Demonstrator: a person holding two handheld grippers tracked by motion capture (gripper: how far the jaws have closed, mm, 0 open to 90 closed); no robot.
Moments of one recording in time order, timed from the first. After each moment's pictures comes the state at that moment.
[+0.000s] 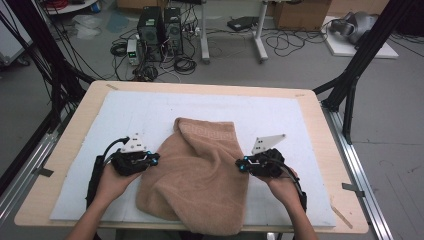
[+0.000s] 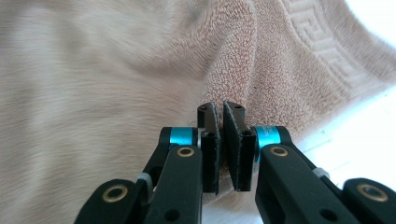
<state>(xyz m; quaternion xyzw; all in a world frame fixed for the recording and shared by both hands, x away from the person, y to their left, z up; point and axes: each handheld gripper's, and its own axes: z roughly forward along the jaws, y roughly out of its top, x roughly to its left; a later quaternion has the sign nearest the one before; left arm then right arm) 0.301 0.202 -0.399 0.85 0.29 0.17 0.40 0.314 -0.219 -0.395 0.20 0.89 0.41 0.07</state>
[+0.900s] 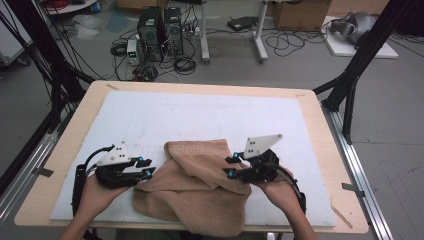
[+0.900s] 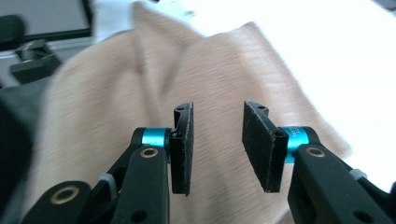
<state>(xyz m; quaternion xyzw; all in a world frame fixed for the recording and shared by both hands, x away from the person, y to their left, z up) 0.277 0.210 -0.381 0.84 0.27 0.13 0.45 0.291 -0.185 -0.347 0.13 0.89 0.44 0.08</state>
